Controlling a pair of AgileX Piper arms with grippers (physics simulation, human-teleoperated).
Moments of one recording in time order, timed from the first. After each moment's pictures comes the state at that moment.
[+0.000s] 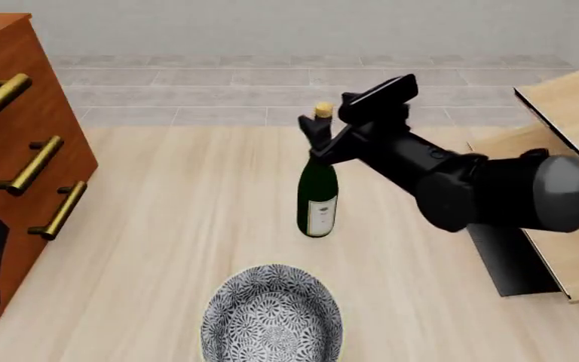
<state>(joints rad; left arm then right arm) -0.03 0.00 -0.12 0.05 0.06 0.54 1.61 -0.85 -0.56 -0.18</state>
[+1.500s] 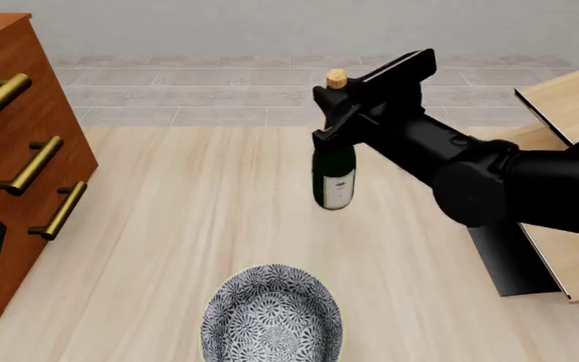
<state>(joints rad) -0.02 0.00 -0.12 0.05 0.06 0.57 1.50 -0.86 -0.52 -0.18</state>
